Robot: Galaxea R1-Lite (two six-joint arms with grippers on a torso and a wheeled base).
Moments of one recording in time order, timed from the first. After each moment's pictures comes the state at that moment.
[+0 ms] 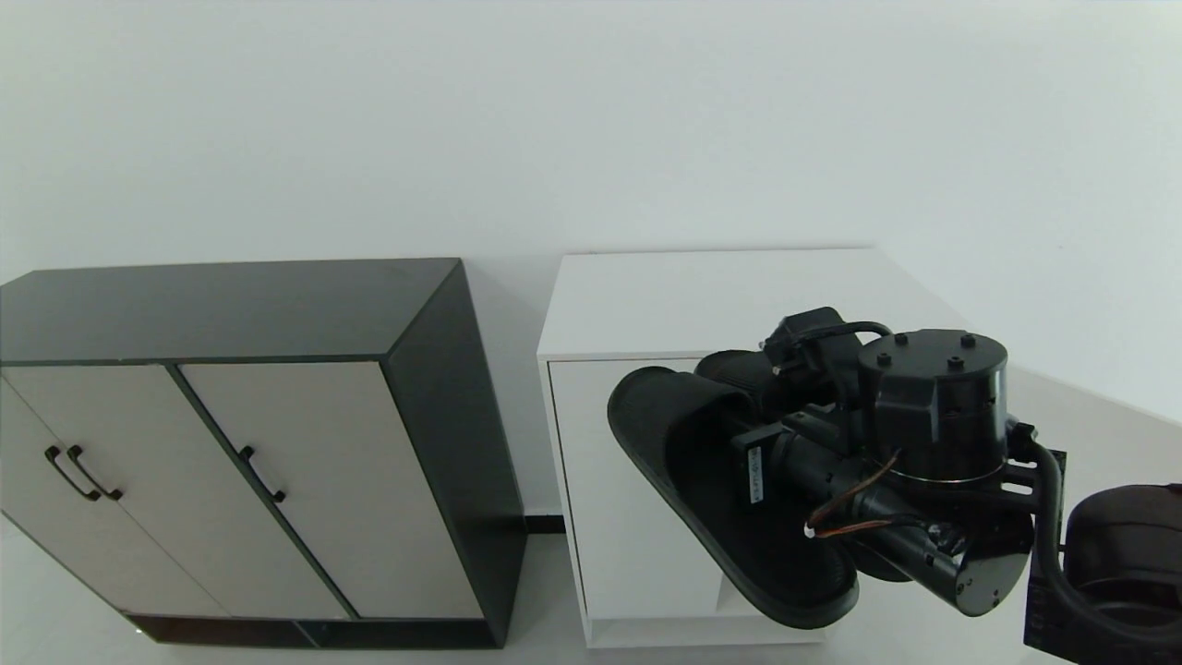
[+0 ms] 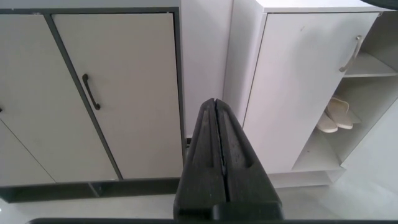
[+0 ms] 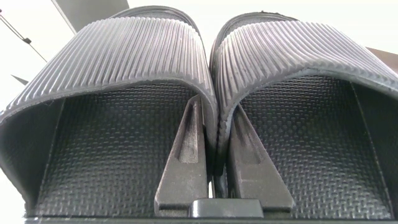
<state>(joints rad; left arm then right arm) 0.00 0.00 0.00 0.00 0.00 -0.01 0.85 1.70 -0.82 -0.62 -0.42 0.11</state>
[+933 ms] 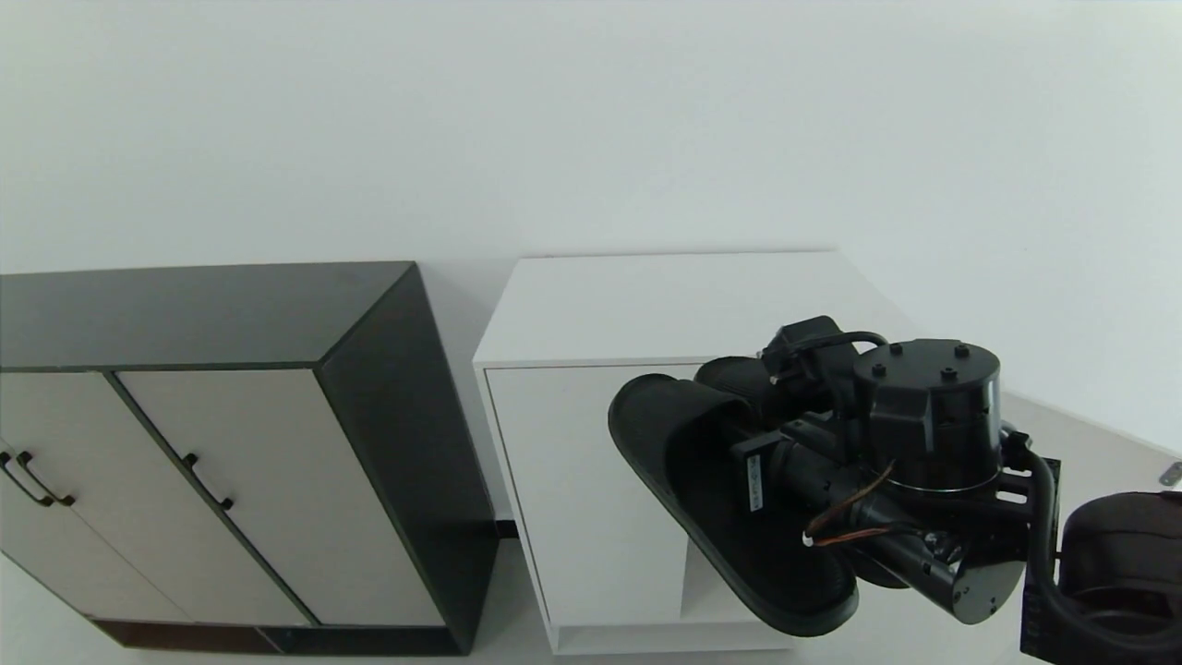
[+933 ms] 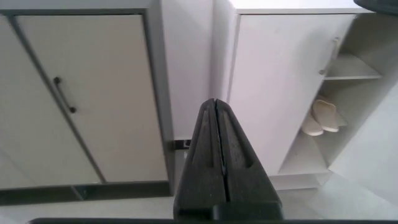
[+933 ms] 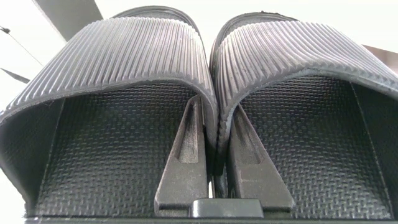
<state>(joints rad) 0.00 0.00 0.00 0.00 0.00 -0.01 0.85 1.71 -0.81 -0.63 -0.42 0.11</state>
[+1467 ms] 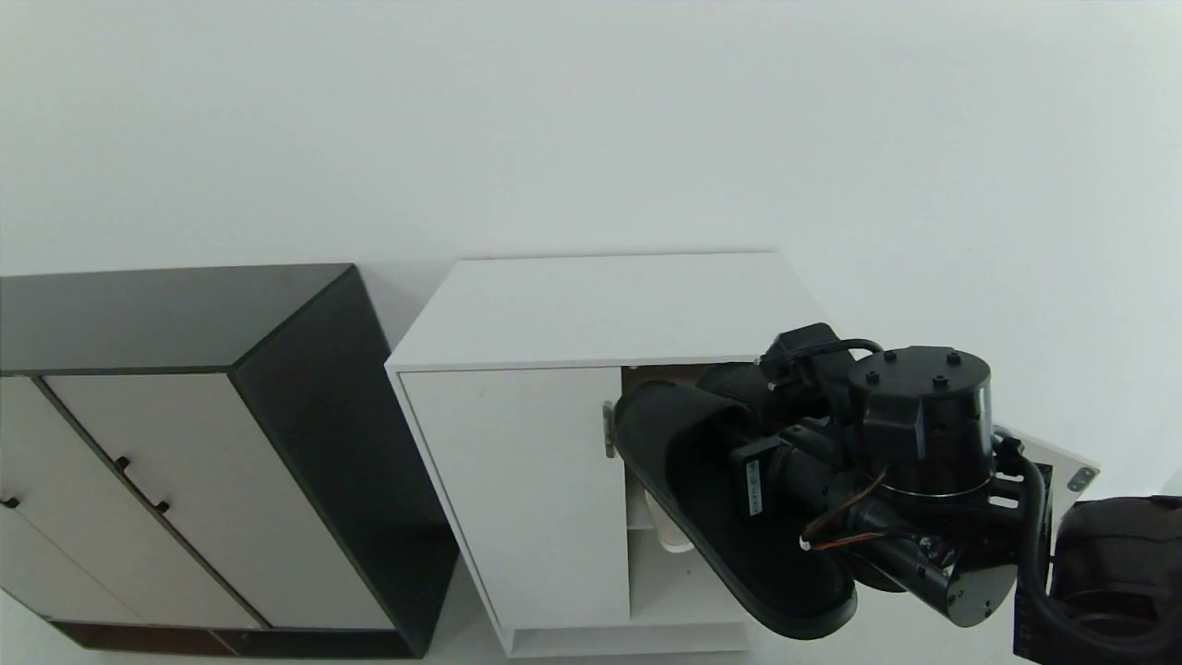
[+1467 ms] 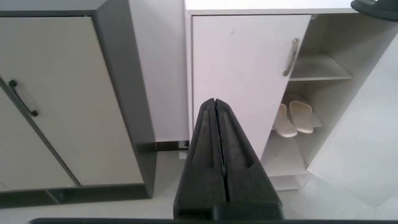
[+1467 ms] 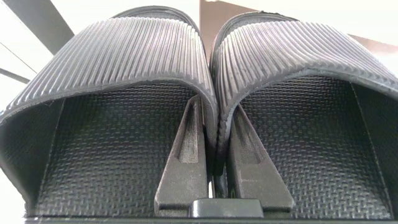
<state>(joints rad) 0.00 0.00 0.00 0.00 0.00 -0.01 0.85 1.72 -0.80 -0.65 -0.42 0.11</state>
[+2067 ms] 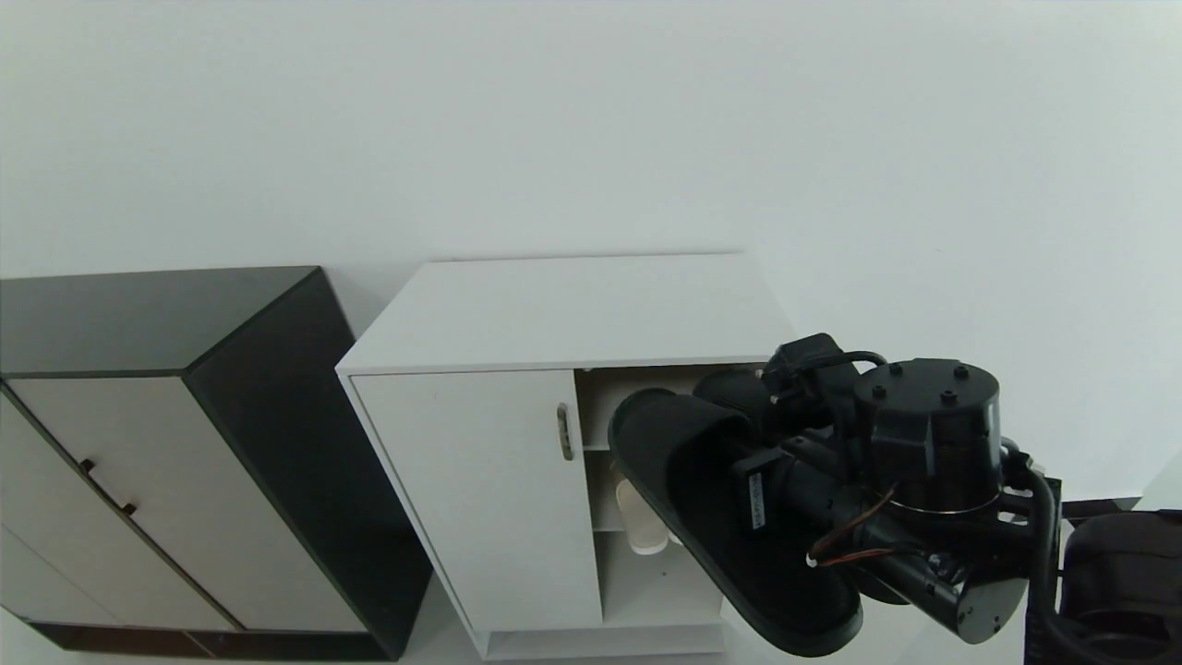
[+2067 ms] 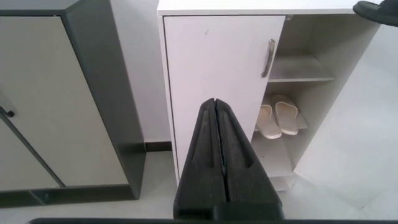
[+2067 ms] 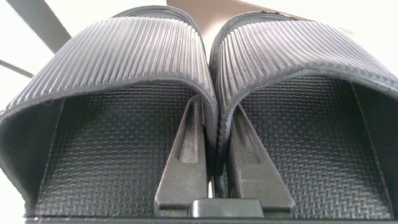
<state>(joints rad) 0.00 0.00 0.00 0.00 0.00 -0.01 0.85 1.71 -0.76 -0.67 -0.41 0.11</state>
